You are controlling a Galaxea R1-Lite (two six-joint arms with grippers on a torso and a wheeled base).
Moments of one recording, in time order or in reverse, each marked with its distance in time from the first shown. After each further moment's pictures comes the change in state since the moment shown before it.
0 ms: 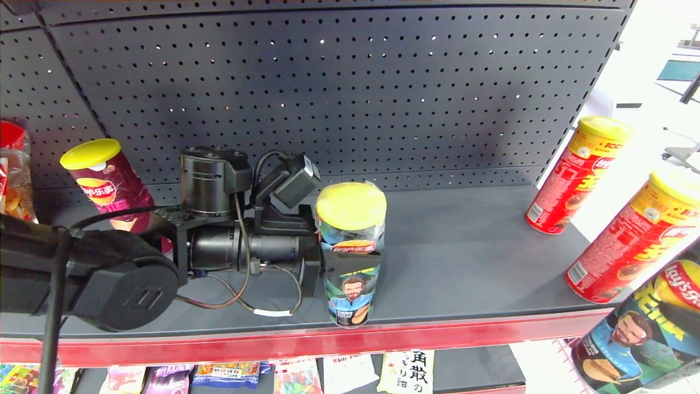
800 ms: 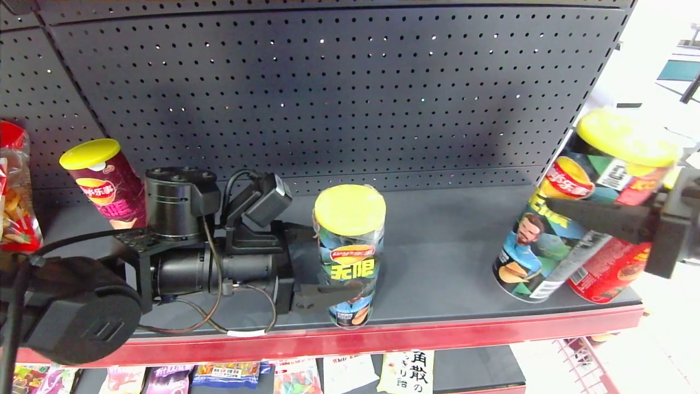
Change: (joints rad) left arm 0.057 -0.075 0.168 -0.068 0.063 0.002; right arm 0.138 0.440 -0.270 -0.194 0.000 -0.006
